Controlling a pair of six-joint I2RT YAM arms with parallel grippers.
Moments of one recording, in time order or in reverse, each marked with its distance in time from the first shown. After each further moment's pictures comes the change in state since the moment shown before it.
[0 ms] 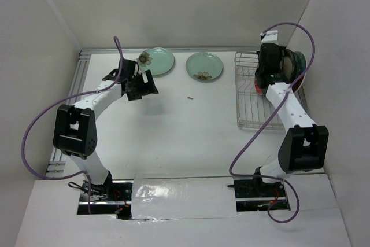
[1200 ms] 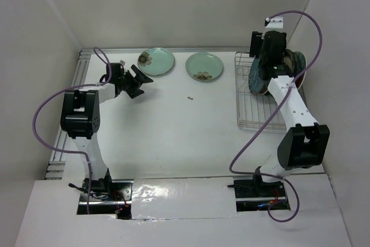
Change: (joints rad) left arm 0.205 0.250 -0.047 0.482 0.323 -0.336; right arm -0.016 0.063 0.149 -0.003 -0.199 0.192
